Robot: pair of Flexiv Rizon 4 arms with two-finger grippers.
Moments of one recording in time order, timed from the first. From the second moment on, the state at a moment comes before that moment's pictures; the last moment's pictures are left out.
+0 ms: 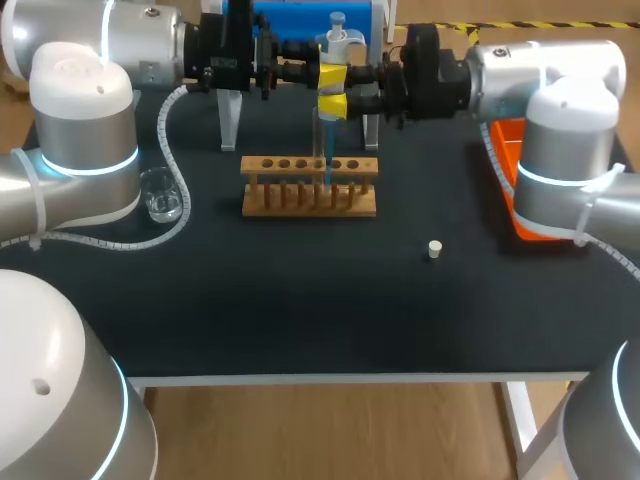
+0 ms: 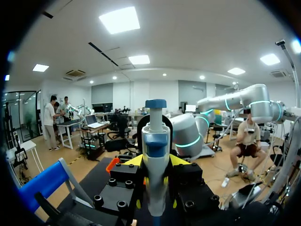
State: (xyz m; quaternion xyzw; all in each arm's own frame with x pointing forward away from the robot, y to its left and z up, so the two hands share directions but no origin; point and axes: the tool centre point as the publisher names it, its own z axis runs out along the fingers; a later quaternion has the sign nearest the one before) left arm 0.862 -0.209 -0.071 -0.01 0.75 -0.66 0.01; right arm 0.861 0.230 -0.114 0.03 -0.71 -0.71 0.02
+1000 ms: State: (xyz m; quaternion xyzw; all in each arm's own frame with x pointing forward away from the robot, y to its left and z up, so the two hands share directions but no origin) left arm 0.862 -0.209 -0.070 -0.01 0.75 -0.66 0.01; right arm 0.853 0.164 -0.117 0.07 -0.71 -0.70 0.03
